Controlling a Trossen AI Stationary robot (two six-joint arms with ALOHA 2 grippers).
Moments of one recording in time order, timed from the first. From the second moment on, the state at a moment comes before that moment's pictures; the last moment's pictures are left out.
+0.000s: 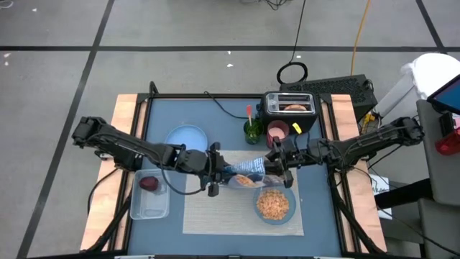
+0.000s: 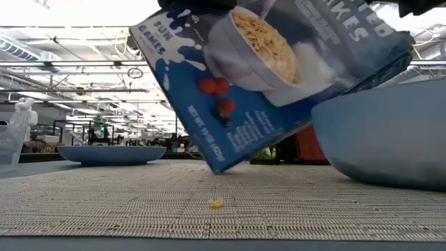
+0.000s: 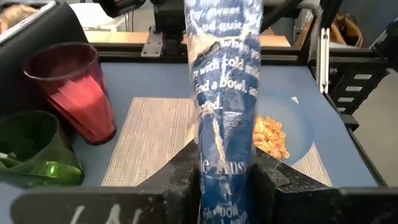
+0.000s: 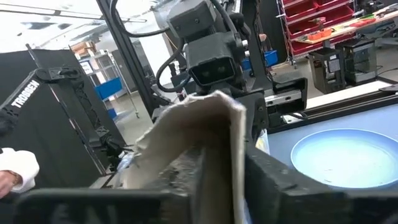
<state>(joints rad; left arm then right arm) -0.24 1.49 1.04 0.06 -0.18 -0.11 0.21 1.07 0.55 0.56 0.05 0.38</state>
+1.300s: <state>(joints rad) -0.12 1.05 1.04 -0.26 -0.22 -0.02 0.19 1.01 0.55 0.58 0.07 0.17</state>
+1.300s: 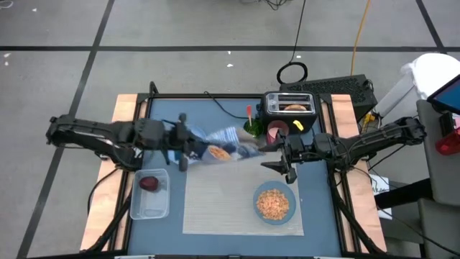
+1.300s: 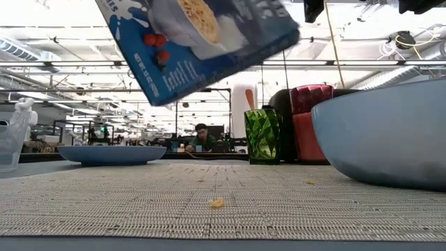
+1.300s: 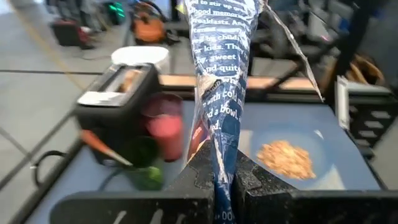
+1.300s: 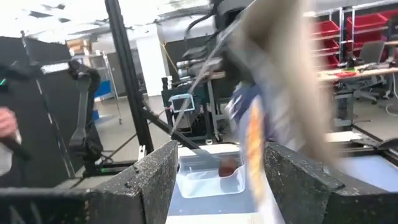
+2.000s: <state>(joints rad) 0.37 0.90 0.86 0.01 -0.02 0.18 0.16 1.00 0.55 0.57 0.13 0.14</state>
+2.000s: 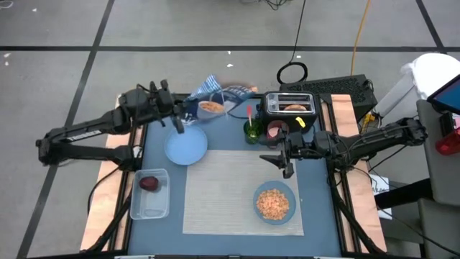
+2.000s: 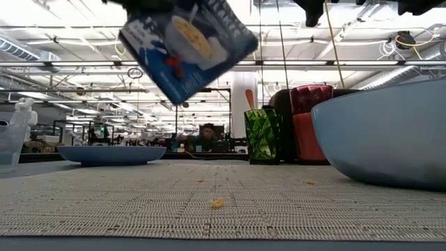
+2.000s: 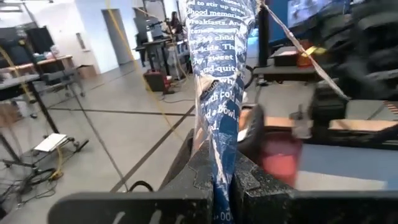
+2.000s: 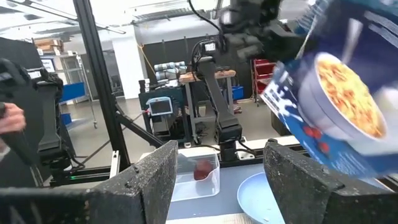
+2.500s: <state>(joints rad) 0.85 0.95 0.45 0.57 0.31 0.14 0.16 1.00 0.55 0.56 0.13 0.17</state>
